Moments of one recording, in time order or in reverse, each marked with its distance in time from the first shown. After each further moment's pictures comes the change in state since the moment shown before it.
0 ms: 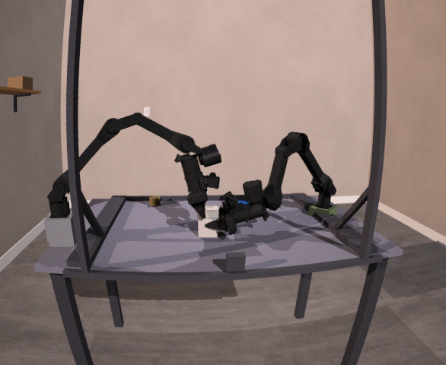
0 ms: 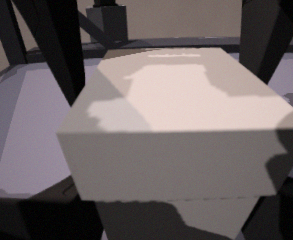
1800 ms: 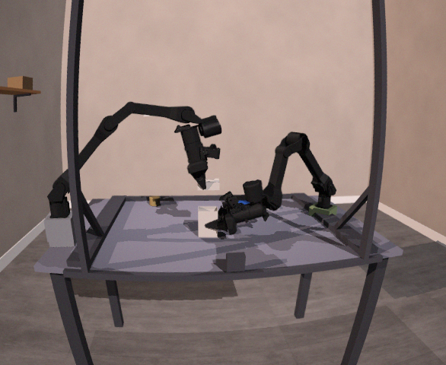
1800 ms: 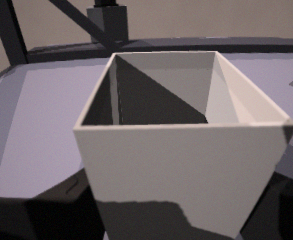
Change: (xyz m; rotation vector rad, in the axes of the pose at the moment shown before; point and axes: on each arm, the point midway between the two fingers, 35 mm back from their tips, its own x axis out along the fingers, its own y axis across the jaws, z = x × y) left arm -0.095 0.001 0.027 0.000 -0.011 0.004; right arm 0.000 0.001 0.000 0.000 0.000 0.002
